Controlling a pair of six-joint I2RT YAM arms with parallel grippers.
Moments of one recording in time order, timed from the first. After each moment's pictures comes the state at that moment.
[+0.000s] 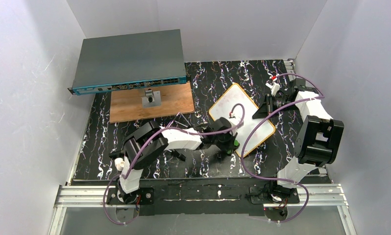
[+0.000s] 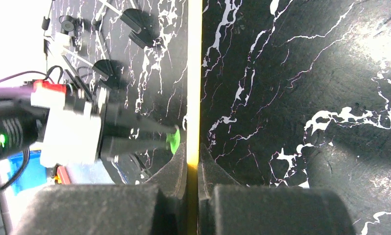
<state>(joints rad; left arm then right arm) -1.09 1.97 1.18 0.07 0.11 -0.28 -0.17 1.68 1.24 -0.95 -0.97 -0.39</state>
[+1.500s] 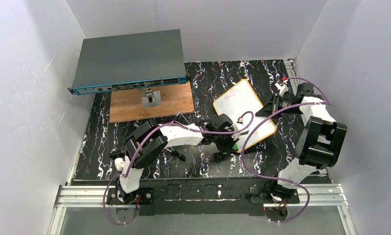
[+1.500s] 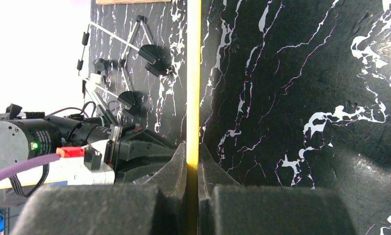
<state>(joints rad) -1.04 1.98 1.28 -0.15 0.29 0.07 -0.27 1.66 1.15 -0.77 -1.08 -0.20</state>
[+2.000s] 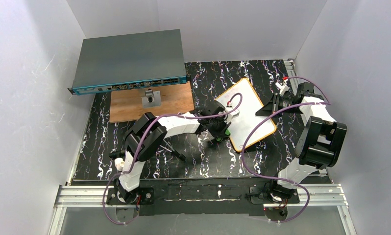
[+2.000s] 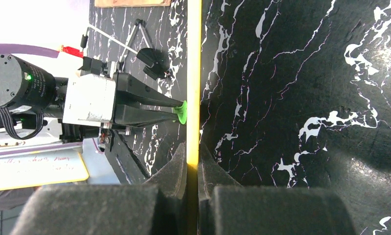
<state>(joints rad) -0.91 2.03 1.37 -0.22 0.24 0.01 -0.27 1.66 1.15 -0.75 -1.08 -0.19</state>
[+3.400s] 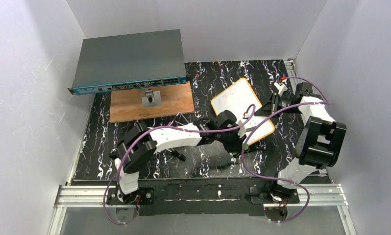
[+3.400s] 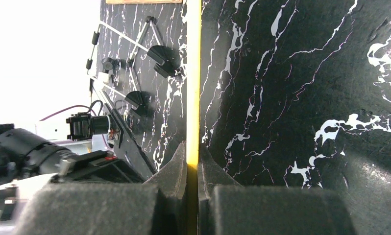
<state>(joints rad) -1.09 1.90 1.34 -0.16 0.40 -0.03 -0.26 1.66 1.15 -0.76 -1.11 -0.18</state>
